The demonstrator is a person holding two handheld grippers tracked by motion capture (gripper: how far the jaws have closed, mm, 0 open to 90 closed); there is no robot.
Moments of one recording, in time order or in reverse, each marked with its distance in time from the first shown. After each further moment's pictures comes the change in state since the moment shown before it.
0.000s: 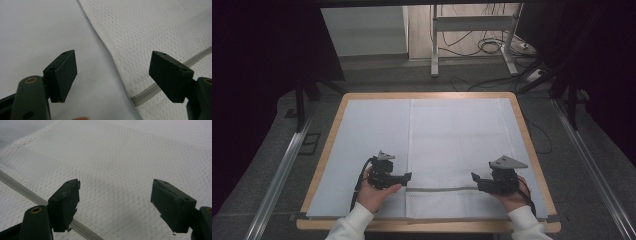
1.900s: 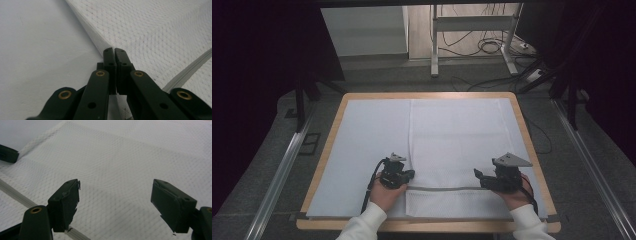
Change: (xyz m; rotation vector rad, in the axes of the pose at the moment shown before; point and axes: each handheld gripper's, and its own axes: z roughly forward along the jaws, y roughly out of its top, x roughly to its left) left arm -0.007 -0.002 0.039 0.009 -0.063 0.030; right arm -0.006 0.008 -0.008 -0.036 -0.025 0.016
